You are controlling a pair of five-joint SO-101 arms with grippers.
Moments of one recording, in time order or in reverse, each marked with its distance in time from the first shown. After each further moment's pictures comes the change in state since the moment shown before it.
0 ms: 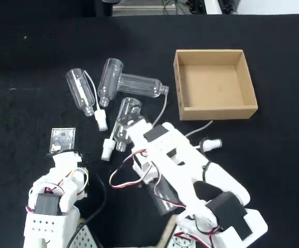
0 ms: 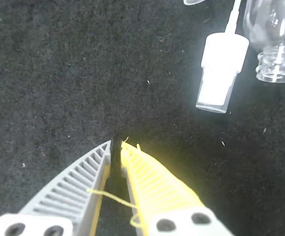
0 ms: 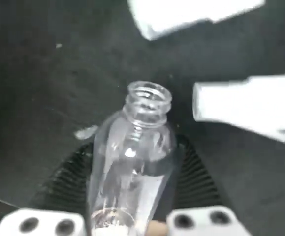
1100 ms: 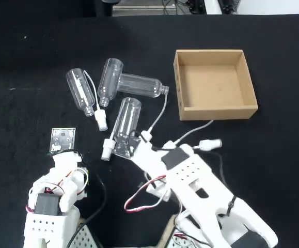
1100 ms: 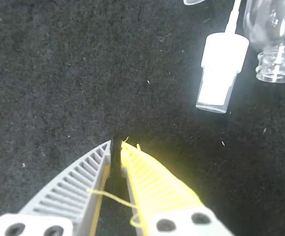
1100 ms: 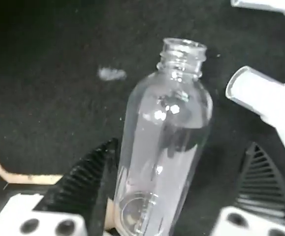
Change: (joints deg) left arm 0.0 0.0 0.0 0.0 0.0; right arm -0.2 -25.2 17.8 1.1 22.0
